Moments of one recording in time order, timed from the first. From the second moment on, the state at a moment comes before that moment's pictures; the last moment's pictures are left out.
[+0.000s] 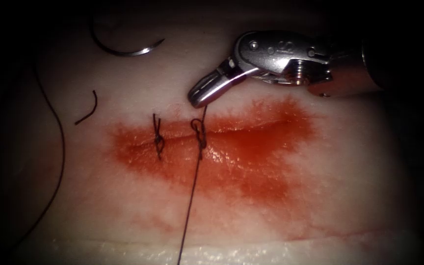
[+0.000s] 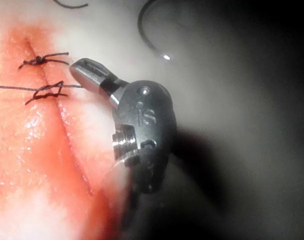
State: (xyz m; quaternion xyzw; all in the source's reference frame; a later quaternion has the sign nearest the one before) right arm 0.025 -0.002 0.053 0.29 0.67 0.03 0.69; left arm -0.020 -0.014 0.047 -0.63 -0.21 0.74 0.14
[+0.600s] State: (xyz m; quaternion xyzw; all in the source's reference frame) right arm 0.026 -0.001 0.055 0.23 0.63 0.09 0.73; left arm -0.024 -0.019 0.046 -0.62 -0.25 0.74 0.11
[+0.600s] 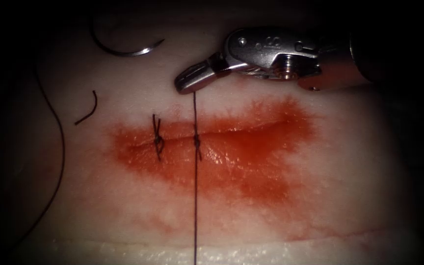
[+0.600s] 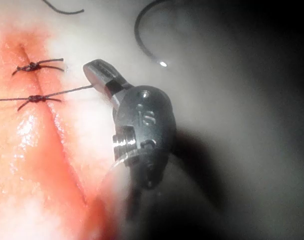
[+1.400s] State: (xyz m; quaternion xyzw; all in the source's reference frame) right arm 0.025 -0.002 0.055 0.14 0.64 0.14 0.74; left arm -0.023 -0.014 0.043 -0.62 -0.24 0.74 0.11
